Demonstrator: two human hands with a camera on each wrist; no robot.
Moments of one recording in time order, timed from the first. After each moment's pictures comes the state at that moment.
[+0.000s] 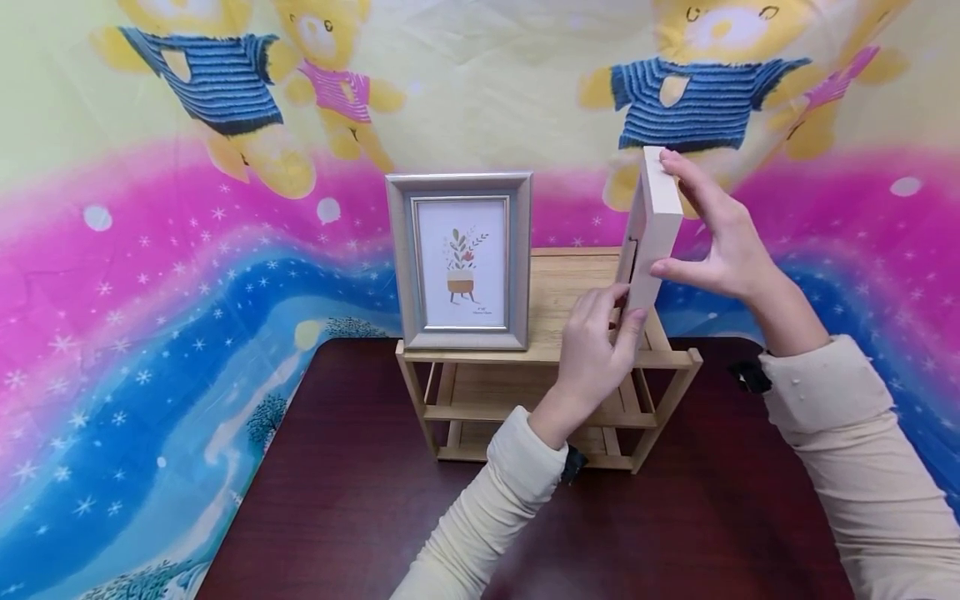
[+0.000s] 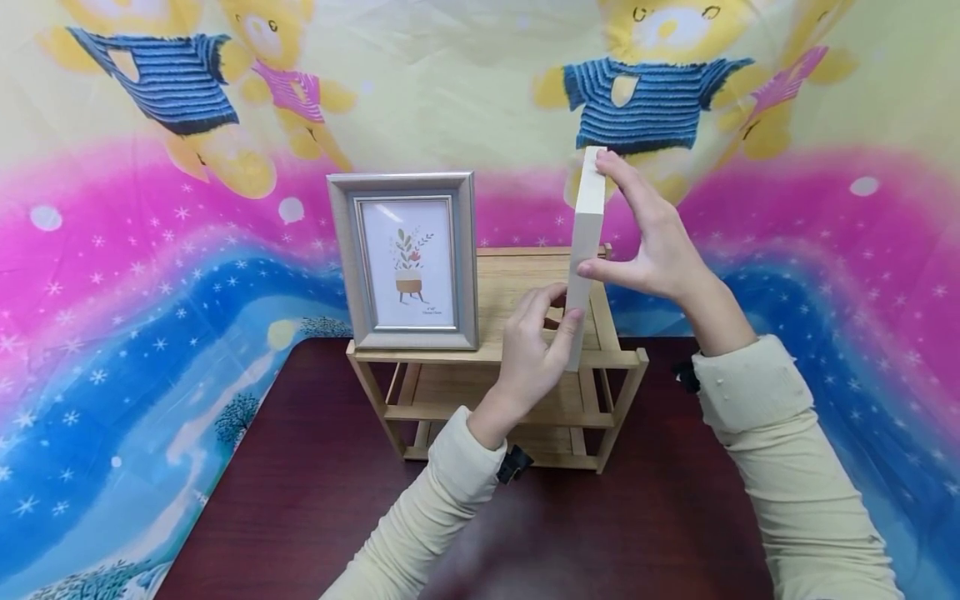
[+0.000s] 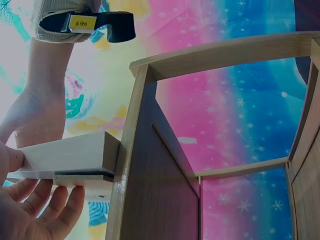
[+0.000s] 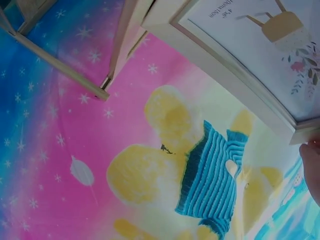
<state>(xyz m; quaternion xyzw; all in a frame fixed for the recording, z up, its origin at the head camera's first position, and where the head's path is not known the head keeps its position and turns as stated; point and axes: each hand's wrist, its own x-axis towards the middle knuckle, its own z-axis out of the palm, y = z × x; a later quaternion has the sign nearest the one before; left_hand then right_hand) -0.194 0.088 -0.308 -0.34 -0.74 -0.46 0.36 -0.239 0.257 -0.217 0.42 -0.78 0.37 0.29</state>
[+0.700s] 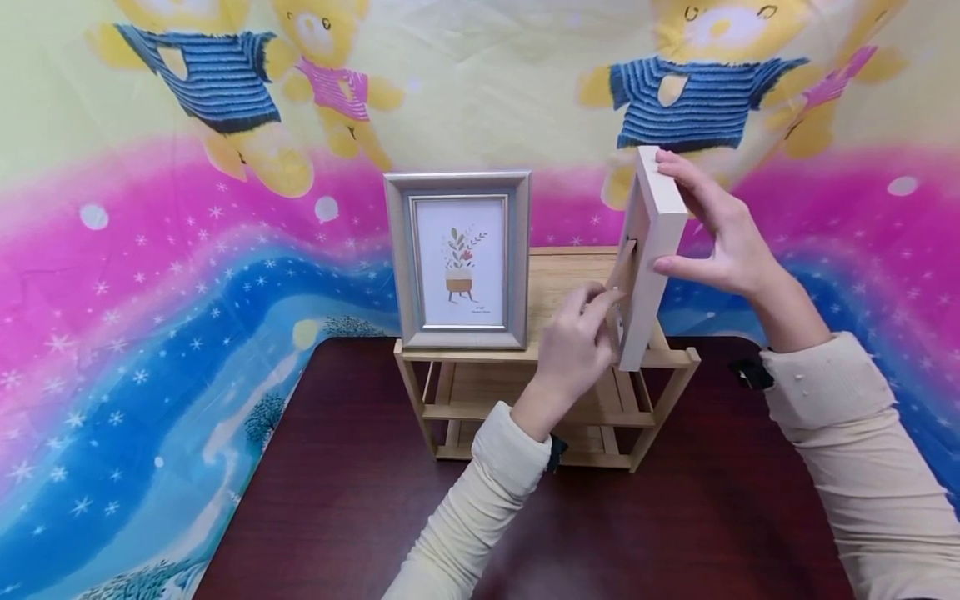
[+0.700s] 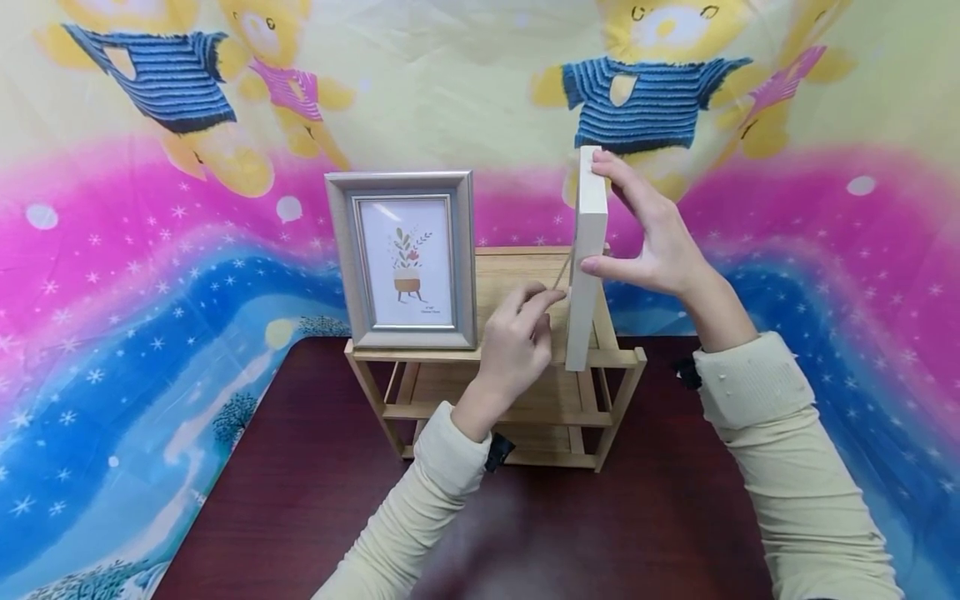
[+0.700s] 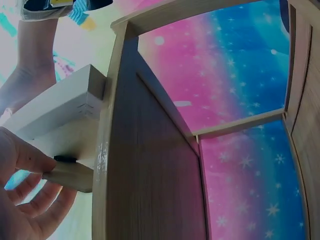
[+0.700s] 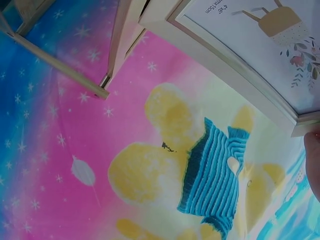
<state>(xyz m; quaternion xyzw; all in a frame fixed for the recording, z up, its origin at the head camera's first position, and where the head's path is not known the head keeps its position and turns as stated) -0.201 0.071 -0.309 -0.33 -0.78 -0.32 0.42 -0.240 0.259 -0.216 0.44 -0.76 0.41 0.25</state>
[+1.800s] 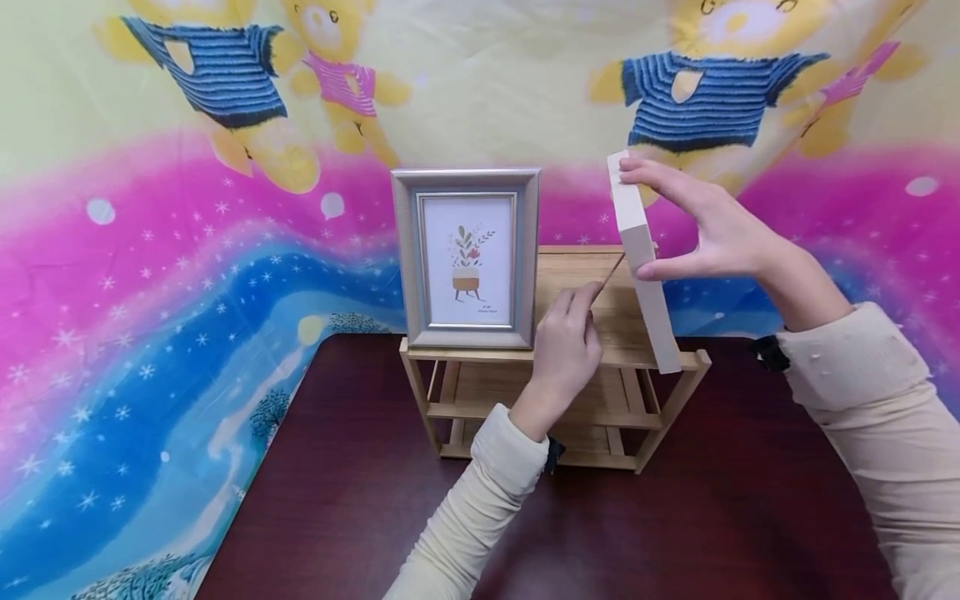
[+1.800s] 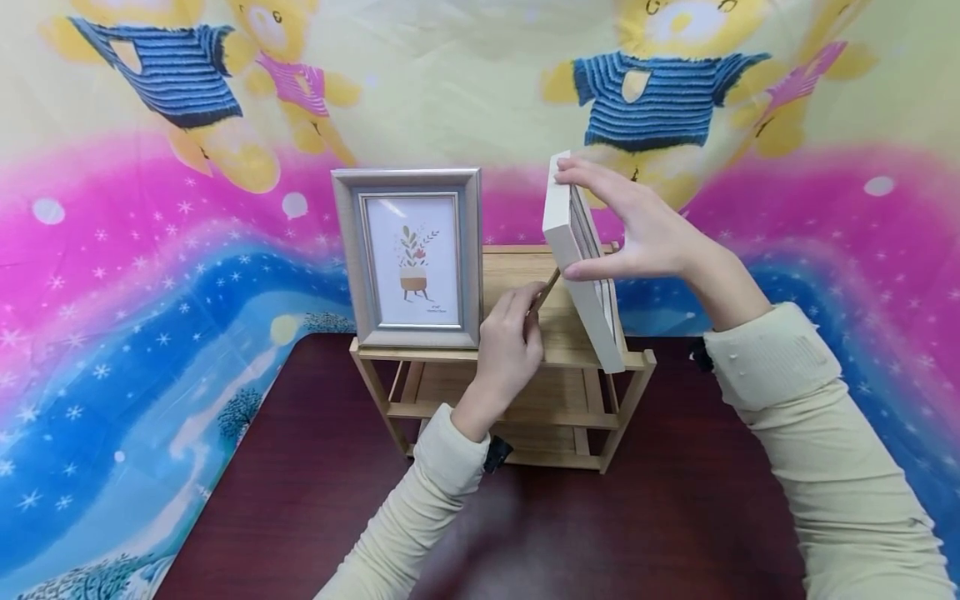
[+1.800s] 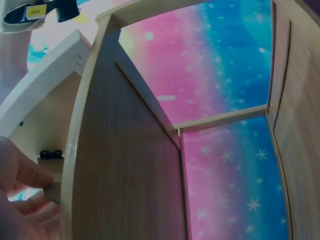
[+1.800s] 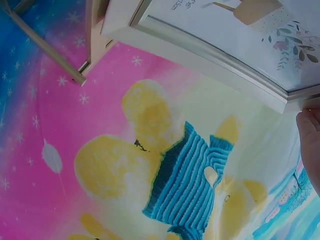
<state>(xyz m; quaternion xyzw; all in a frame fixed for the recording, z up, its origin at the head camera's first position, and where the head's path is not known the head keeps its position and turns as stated) -0.210 0.063 -0.322 -0.27 -0.81 -0.34 0.39 -0.241 0.242 -0.187 0.43 -0.85 0.28 0.14</state>
